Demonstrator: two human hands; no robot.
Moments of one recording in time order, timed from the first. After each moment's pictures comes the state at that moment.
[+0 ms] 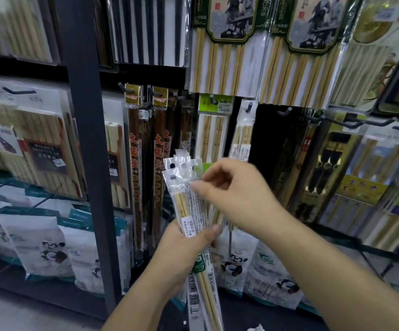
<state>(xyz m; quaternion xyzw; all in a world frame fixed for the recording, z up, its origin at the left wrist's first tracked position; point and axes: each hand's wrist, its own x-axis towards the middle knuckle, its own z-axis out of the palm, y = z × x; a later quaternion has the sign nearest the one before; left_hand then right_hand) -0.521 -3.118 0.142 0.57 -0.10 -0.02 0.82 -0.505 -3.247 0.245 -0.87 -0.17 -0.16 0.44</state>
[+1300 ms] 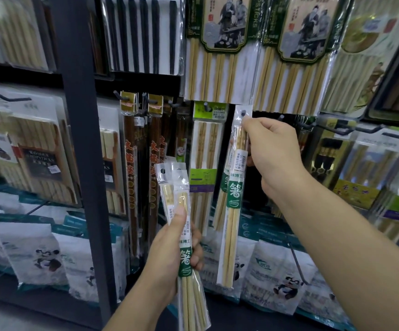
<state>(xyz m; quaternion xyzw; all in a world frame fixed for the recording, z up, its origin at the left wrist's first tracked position) -0.515 -3.115 0.141 0.49 -0.07 -0.05 0.87 -0.474 -3.267 0.309 -0.72 -0.06 -0.26 0.64</state>
